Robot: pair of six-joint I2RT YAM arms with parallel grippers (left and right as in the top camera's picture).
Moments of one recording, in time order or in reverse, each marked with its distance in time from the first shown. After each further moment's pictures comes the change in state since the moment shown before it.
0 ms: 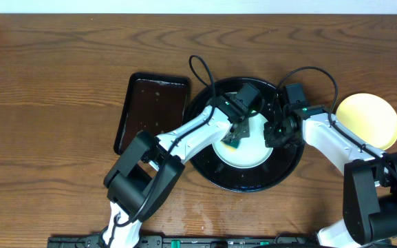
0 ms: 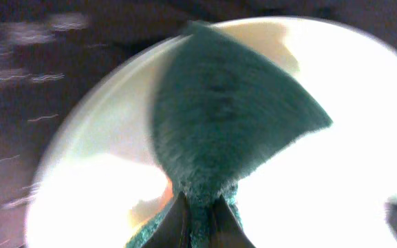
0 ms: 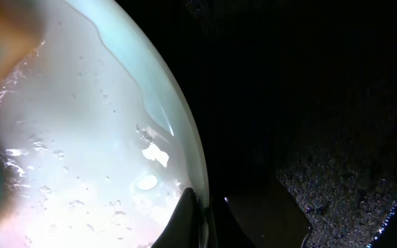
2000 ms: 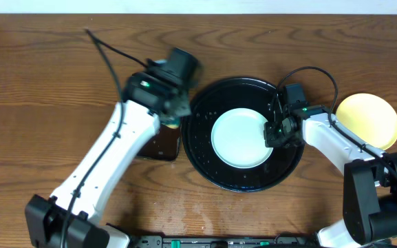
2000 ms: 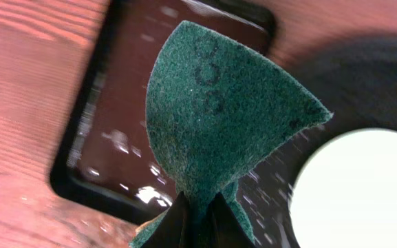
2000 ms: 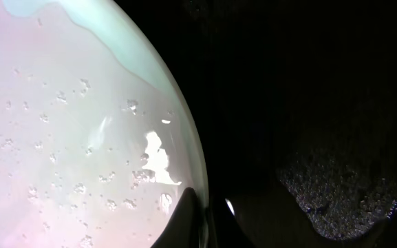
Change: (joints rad) left arm 0.328 -0.447 0.042 -0.446 -0.253 0.167; right arm 0.000 0.000 0.000 0.000 0.000 0.000
